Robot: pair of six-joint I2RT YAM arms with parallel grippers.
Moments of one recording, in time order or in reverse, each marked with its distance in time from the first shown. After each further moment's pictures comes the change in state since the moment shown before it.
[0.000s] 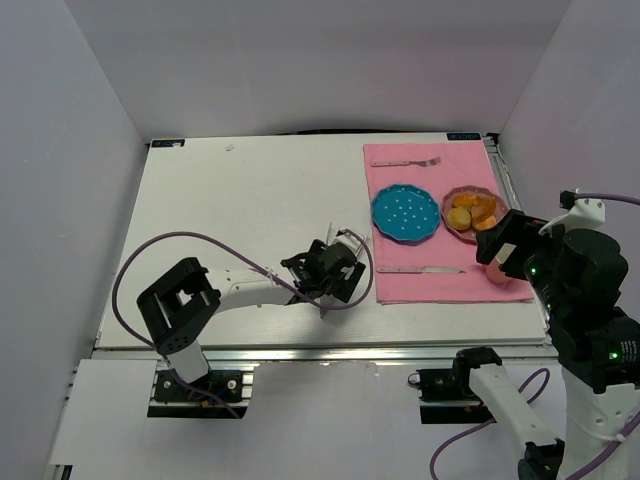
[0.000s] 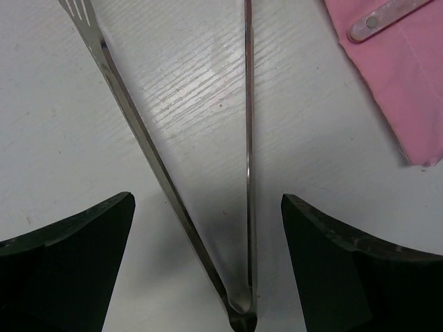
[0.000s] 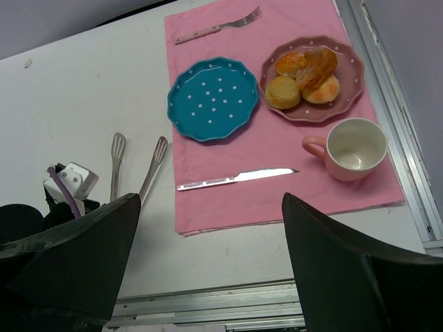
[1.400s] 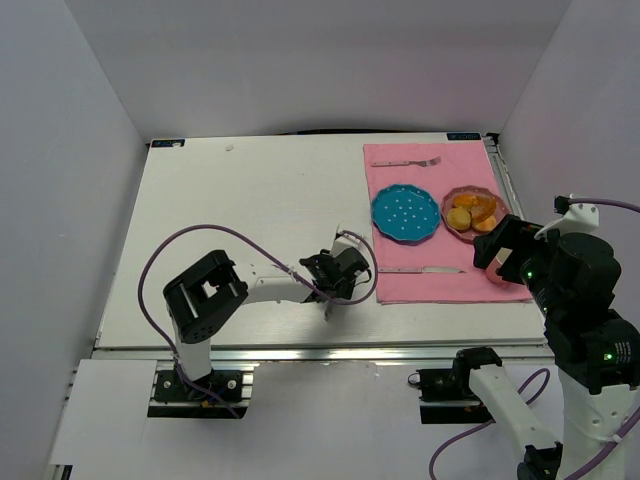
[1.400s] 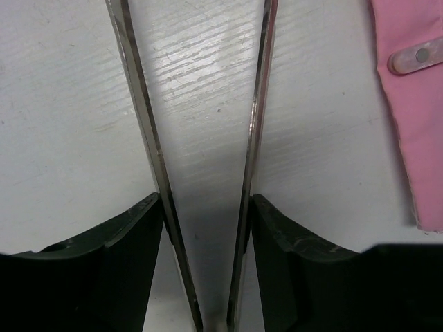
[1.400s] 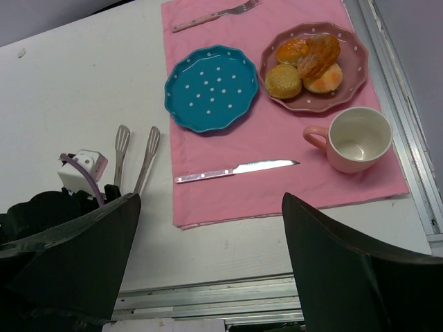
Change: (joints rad) left arm -0.013 0.161 0.089 -0.053 -0.078 -0.279; right arm 0.000 -0.027 -0.058 0.004 -0.007 0.005
